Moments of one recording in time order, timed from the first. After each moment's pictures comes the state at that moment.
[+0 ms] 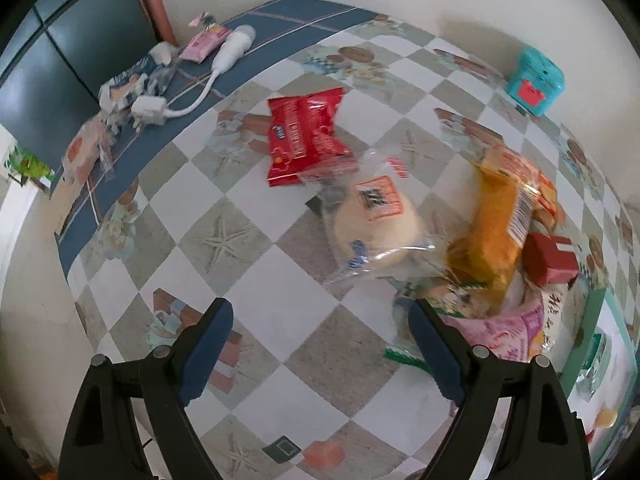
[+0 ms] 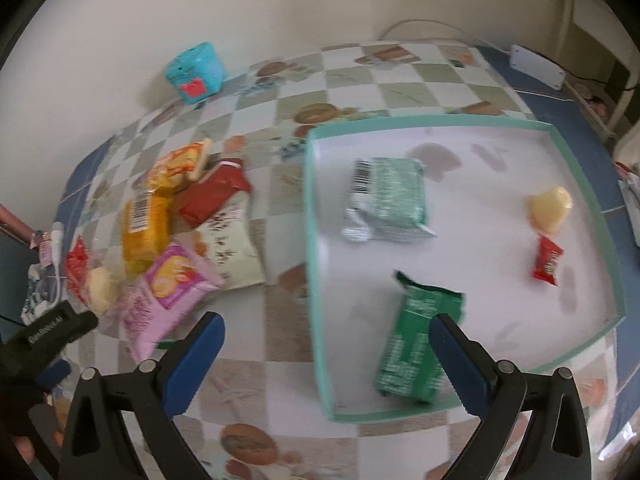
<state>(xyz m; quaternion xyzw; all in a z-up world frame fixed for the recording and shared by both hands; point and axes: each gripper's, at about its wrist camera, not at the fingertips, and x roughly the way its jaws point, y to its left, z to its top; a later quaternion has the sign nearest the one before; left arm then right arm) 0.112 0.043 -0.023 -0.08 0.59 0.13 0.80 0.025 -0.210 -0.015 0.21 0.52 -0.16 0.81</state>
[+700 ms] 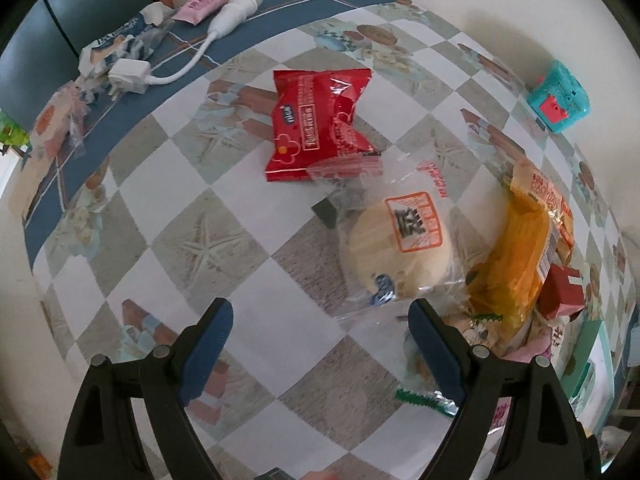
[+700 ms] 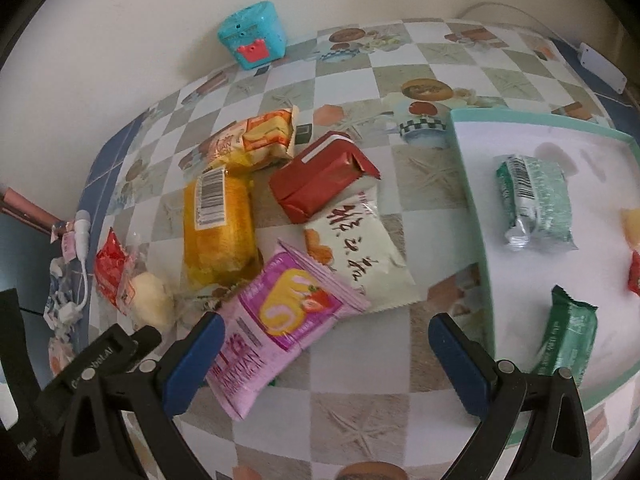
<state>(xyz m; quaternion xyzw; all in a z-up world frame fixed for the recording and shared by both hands) 0.140 0.068 -0.053 -0.13 0.61 0.11 0.77 0.098 -0.149 -0.036 0.24 0.54 -0.12 0.80</state>
